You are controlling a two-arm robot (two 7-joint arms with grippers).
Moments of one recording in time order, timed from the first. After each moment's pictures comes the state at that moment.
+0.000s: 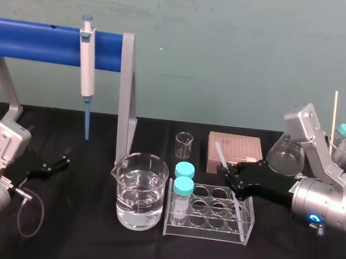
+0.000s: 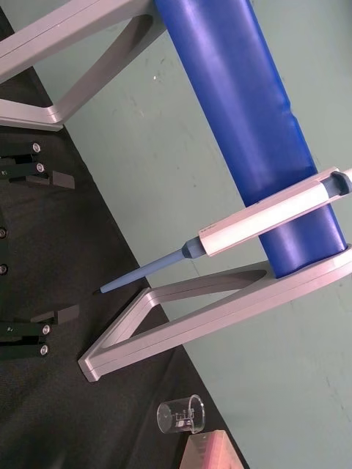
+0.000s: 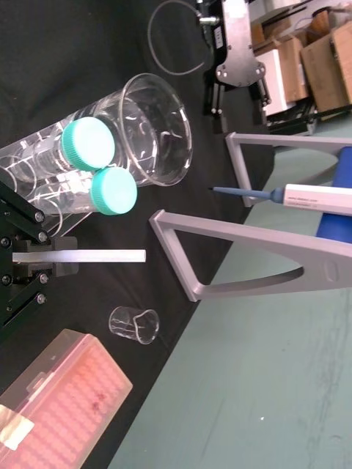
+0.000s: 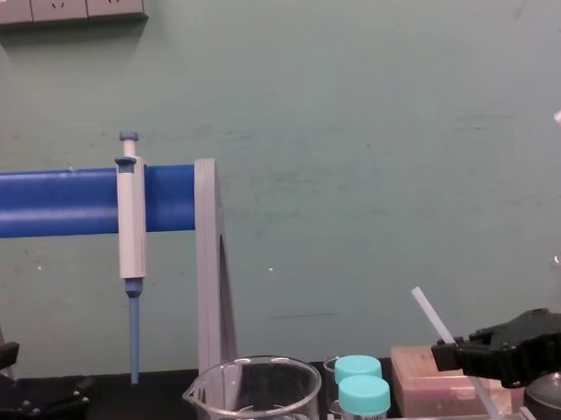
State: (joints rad) left arm -0.20 0.60 0.45 -1.41 -0.25 -0.12 0.03; right arm 0.43 0.60 -0.52 -1.44 0.51 0.26 0.56
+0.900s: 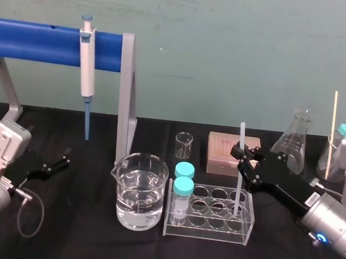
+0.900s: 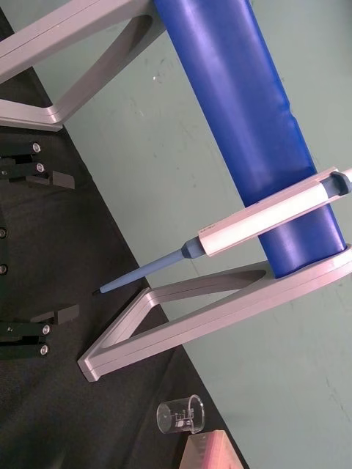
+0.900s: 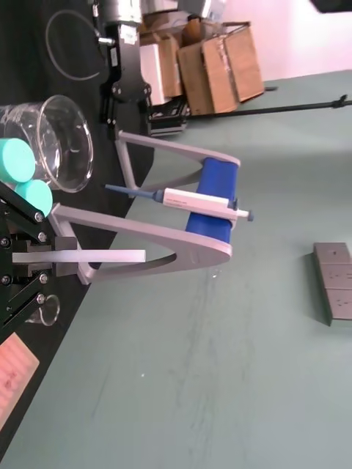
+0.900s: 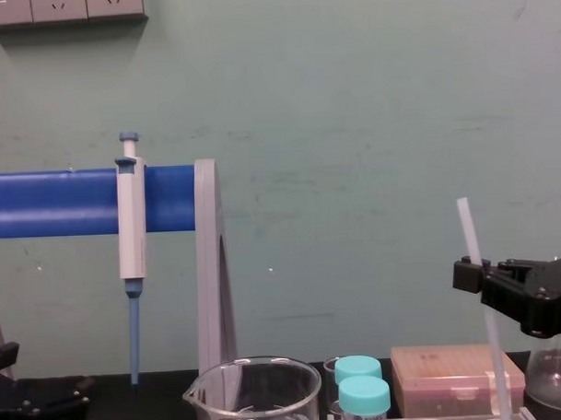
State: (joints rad) left arm -0.20 0.60 0.45 -1.41 -0.25 -0.12 0.03; right arm 0.23 0.53 -0.36 -1.46 0.55 -0.17 0.56
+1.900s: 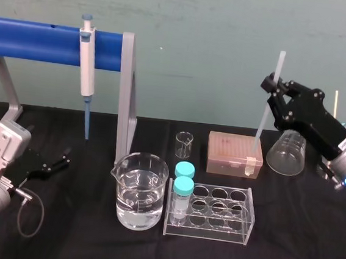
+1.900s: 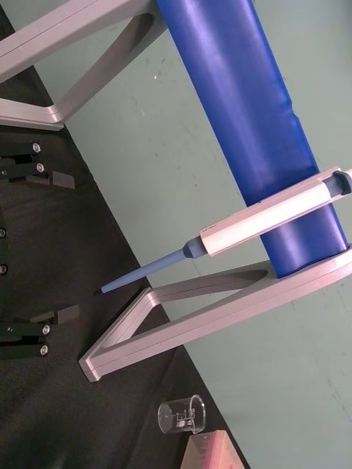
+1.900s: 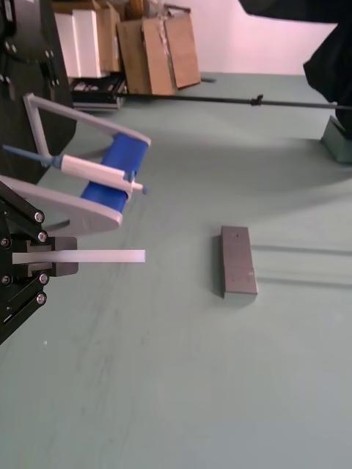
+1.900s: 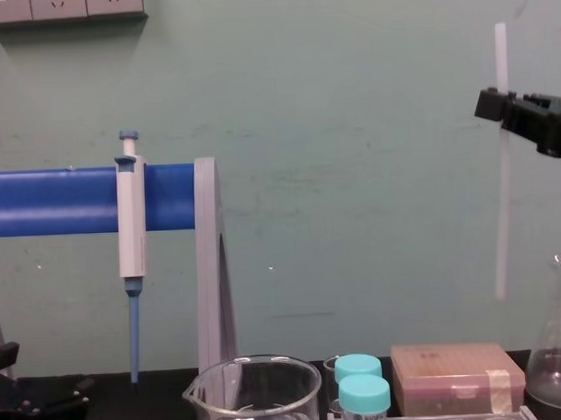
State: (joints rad) left arm -0.20 0.60 0.45 -1.41 -0.25 -0.12 0.03; right arm 0.33 0.50 -0.26 -1.51 0.60 -0.19 0.59
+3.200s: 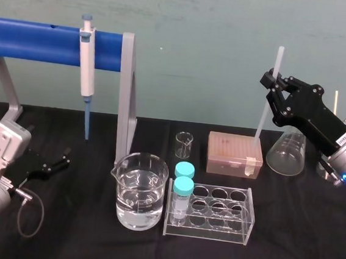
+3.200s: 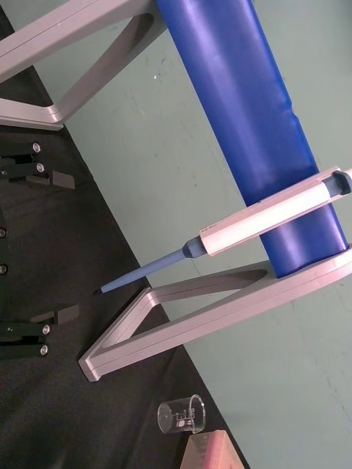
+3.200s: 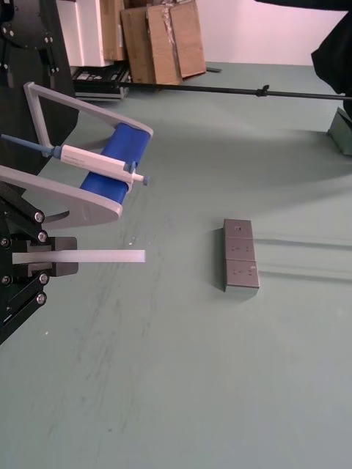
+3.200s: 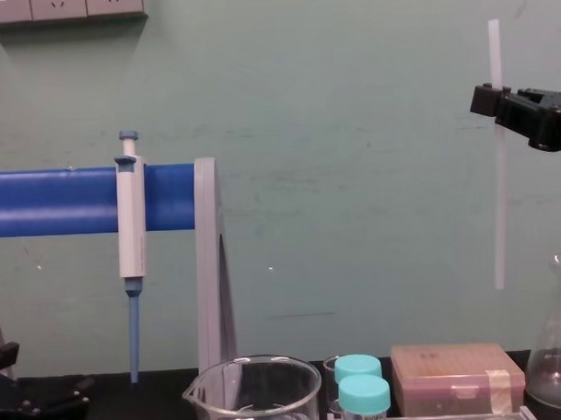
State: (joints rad) left arm -0.20 0.60 0.45 -1.41 -0.25 -0.12 0.03; right arm 0.34 0.49 -0.25 -1.51 0.57 -0.18 0.56
